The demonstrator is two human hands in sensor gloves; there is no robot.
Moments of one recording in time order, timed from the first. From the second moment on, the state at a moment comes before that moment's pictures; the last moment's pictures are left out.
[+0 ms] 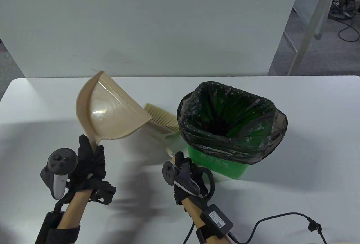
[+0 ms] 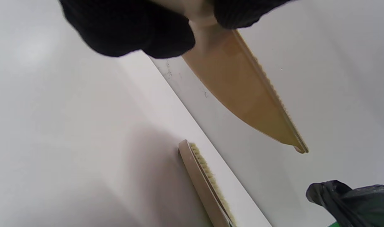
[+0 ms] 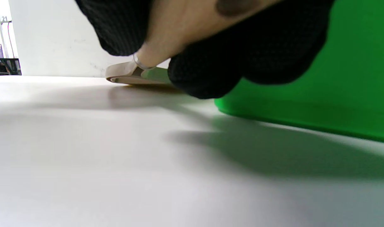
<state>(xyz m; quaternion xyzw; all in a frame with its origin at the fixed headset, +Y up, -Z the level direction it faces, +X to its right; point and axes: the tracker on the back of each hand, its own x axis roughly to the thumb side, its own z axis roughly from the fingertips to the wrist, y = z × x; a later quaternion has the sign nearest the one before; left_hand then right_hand) -0.318 -0.660 -0.335 0.05 0.08 0.45 0.89 -0.014 -0.729 -0.349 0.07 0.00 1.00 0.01</state>
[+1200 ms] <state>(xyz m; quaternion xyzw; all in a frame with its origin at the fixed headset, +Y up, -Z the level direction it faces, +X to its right) -0.332 -0.693 -0.350 0.00 0.11 0.43 0.90 -0.021 -0.741 -0.351 0.08 0.11 0.99 -0.07</state>
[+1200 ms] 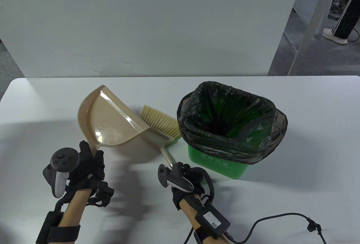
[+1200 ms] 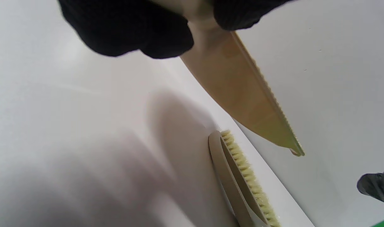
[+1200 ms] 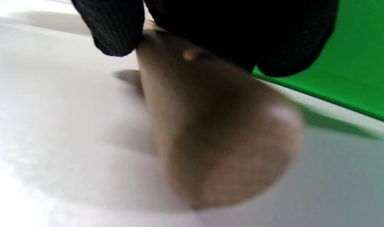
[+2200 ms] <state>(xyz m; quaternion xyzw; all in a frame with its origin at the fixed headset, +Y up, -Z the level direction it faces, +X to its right) -0.360 -0.742 -0.371 -0.08 0.19 0.37 0.91 -0.013 -0.688 -0.328 0.19 0.02 0.98 0.08</state>
